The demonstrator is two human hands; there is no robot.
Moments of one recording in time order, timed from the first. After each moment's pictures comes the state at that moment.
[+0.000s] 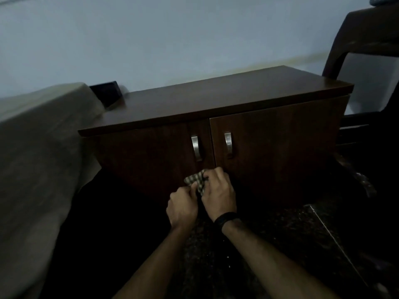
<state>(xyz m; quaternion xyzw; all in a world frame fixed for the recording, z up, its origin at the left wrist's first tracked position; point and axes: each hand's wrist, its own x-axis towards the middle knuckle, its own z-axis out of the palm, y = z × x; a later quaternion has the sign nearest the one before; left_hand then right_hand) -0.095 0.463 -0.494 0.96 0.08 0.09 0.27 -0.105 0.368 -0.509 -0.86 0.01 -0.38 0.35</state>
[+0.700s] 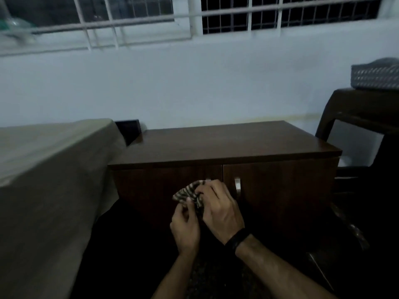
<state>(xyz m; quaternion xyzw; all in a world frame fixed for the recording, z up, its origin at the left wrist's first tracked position) -0.101 0.467 -0.448 0.73 0.08 0.21 0.64 -0.125 0.369 -0.397 -0.82 -0.19 -0.47 0.26</state>
